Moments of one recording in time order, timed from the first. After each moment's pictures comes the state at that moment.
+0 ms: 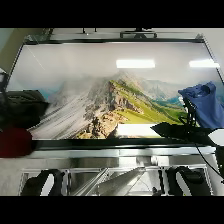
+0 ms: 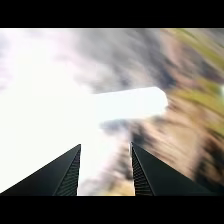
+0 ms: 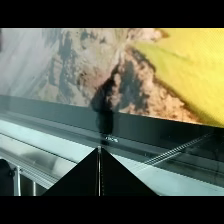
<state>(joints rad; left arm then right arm) 0.23 -0.70 0.91 1.13 -1.09 -1.24 -0.07 -0.55 0.52 -0.76 1.21 1.44</state>
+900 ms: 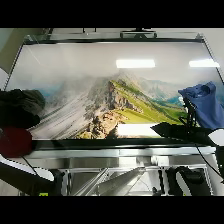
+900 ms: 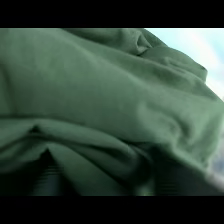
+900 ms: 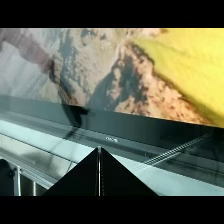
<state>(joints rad) 0.61 -1.91 1.73 1.22 -1.13 -1.18 -0.07 -0.55 0.52 -0.76 1.21 1.44</state>
